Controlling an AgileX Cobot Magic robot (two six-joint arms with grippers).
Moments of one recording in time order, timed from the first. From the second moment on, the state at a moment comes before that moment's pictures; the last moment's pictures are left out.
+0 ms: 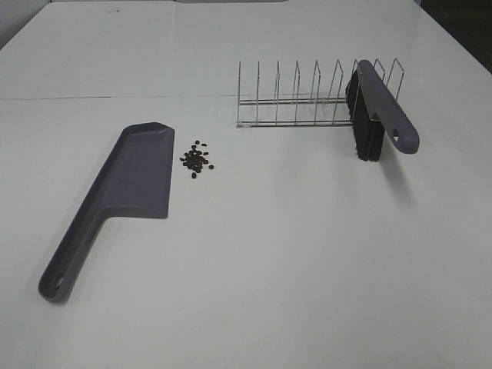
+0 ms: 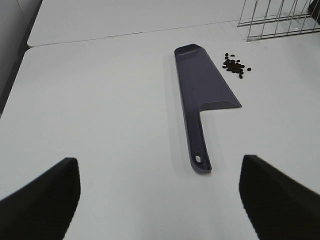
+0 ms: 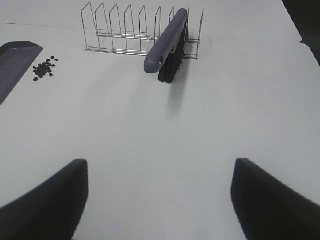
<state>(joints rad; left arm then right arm) -0.06 0.00 -0.50 -0.12 1.06 0.10 -0.03 -0.01 -0.51 0.08 1.06 -0.12</state>
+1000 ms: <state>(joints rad) -0.06 0.00 -0.50 -0.12 1.06 0.10 -0.03 -0.01 -0.51 0.08 1.06 -0.12</state>
